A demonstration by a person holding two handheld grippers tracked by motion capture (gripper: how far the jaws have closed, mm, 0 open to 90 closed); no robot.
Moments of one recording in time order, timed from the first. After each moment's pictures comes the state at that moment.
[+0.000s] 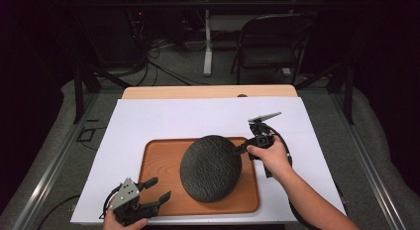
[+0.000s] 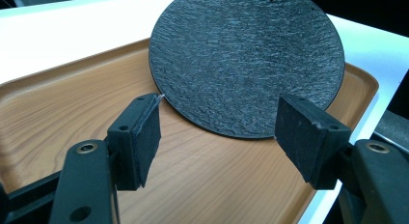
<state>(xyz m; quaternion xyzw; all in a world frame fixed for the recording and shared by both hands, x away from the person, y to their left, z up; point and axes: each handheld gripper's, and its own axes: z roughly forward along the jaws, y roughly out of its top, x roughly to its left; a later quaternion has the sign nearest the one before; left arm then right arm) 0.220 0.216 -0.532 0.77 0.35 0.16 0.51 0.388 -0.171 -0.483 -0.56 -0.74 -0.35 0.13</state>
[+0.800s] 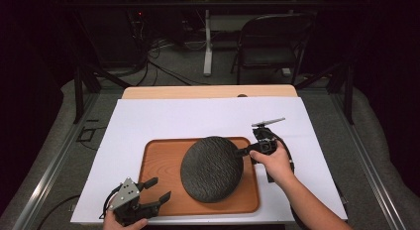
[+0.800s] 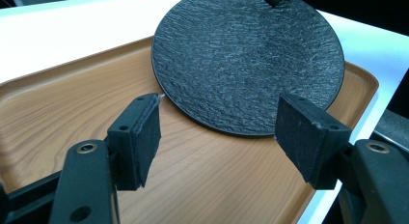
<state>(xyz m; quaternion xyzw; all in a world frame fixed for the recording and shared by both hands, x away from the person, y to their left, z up) 0.220 0.216 -0.532 0.77 0.34 0.16 0.51 0.377 -0.181 -0.497 -0.54 -0.74 -0.39 0.10</state>
